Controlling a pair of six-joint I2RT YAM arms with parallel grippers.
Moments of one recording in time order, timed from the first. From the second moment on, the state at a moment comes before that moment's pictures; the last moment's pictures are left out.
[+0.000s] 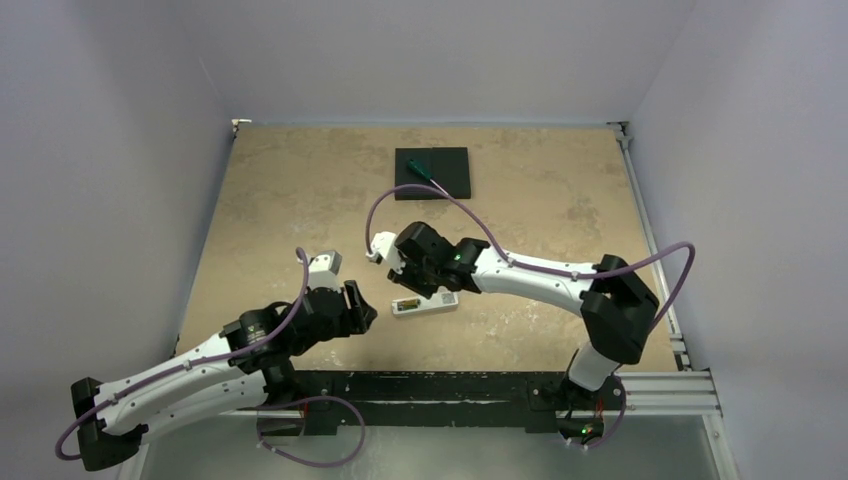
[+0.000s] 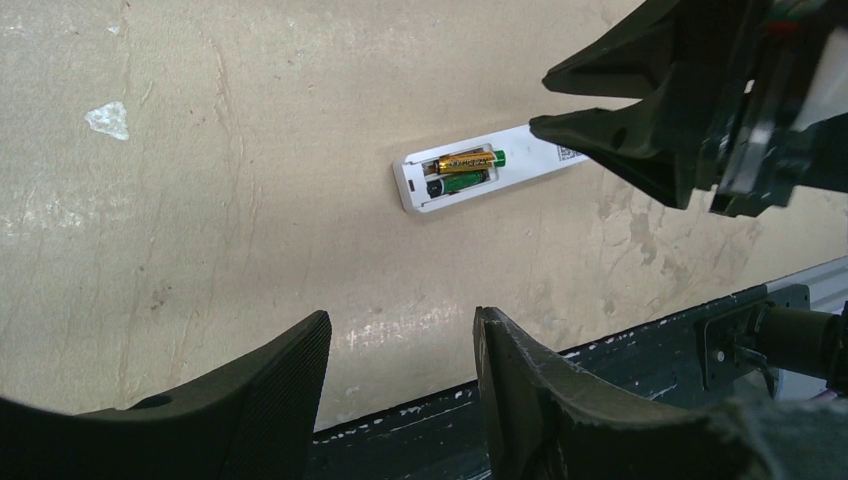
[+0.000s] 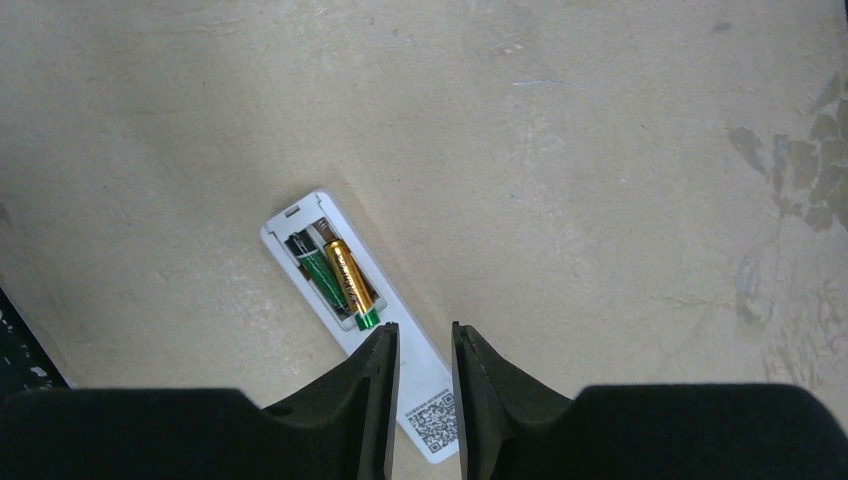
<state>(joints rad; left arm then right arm) -1.05 0.59 0.54 -0.69 -0.41 -0.97 1.03 1.67 1.19 -0.46 0.06 -0.23</state>
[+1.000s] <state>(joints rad) -0.82 0.86 0.39 -0.32 -0.09 -0.96 0.95 1.50 0.97 -0.33 0.10 0.34</state>
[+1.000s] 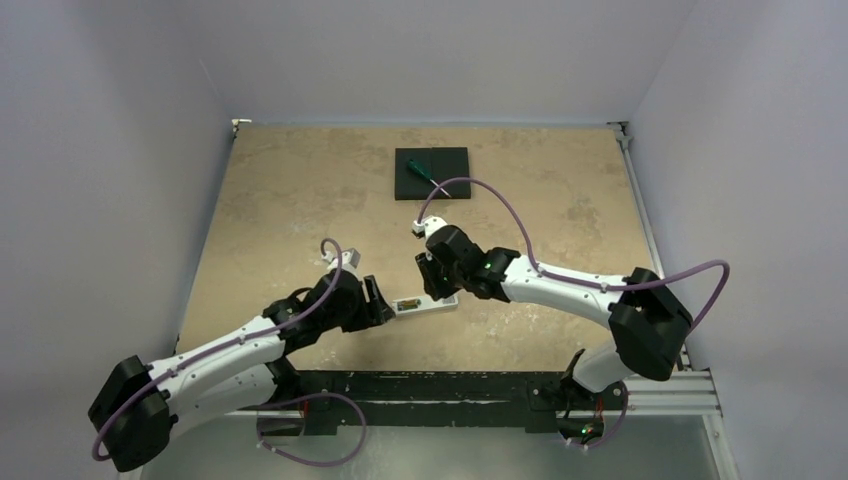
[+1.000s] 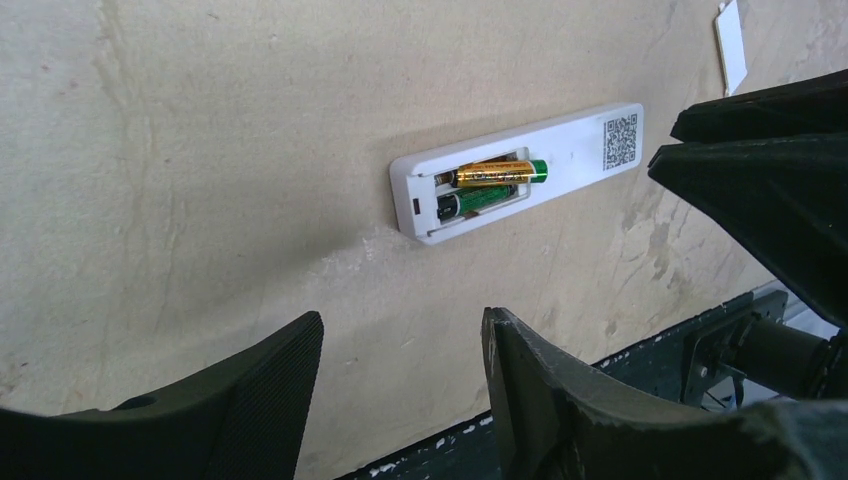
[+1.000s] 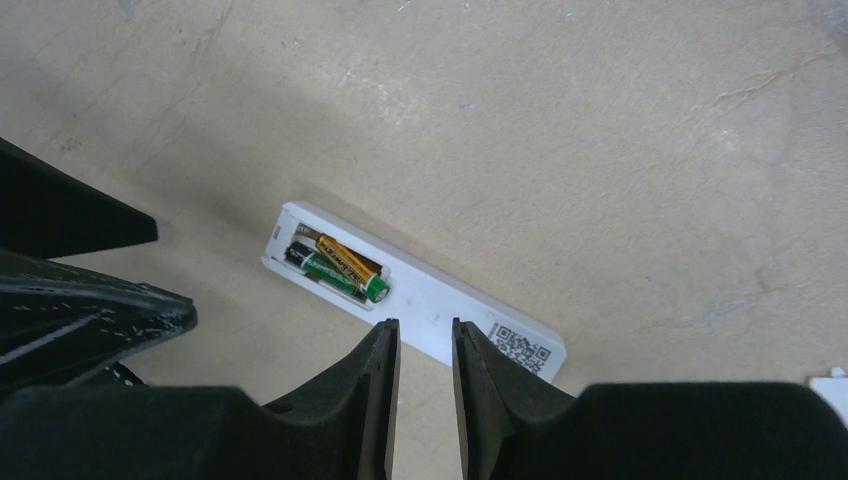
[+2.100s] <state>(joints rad) -0.59 1.09 0.28 0.10 0.26 -0.91 0.95 1.51 0.85 -0.11 0.02 0.61</state>
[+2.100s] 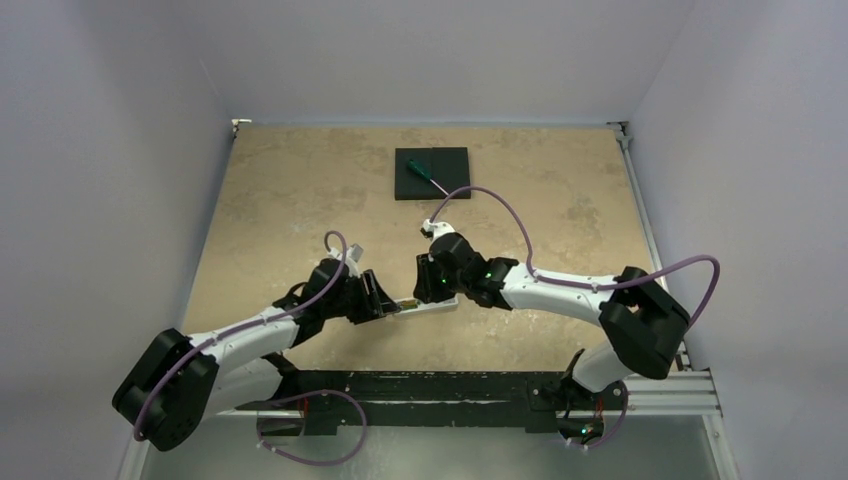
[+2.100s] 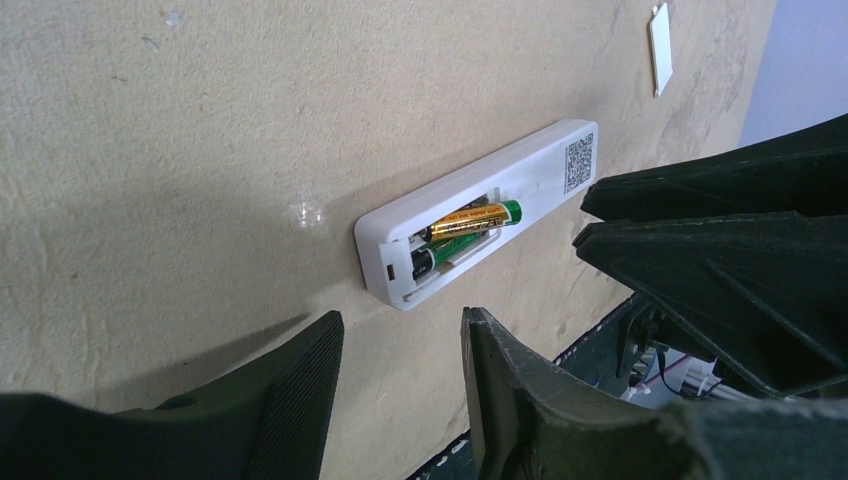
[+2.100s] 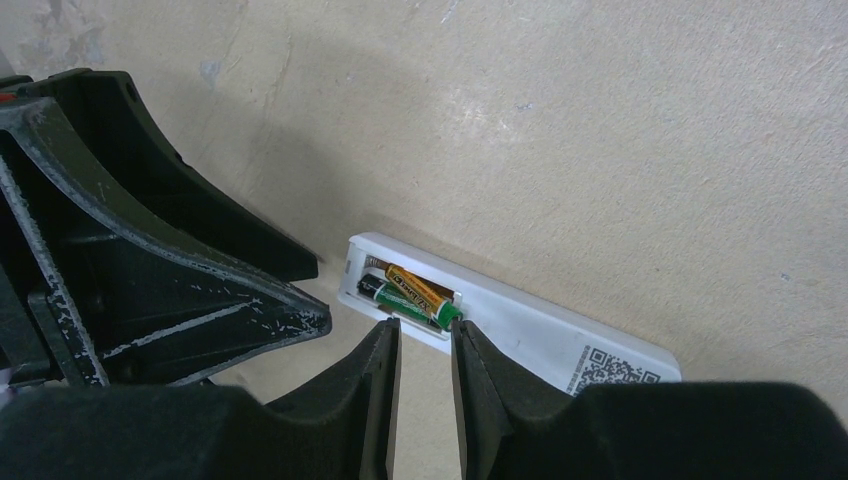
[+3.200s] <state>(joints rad) -0.58 1.23 0.28 0.22 0.30 -0.90 0.95 1.58 0.84 -0.09 0.01 0.63</state>
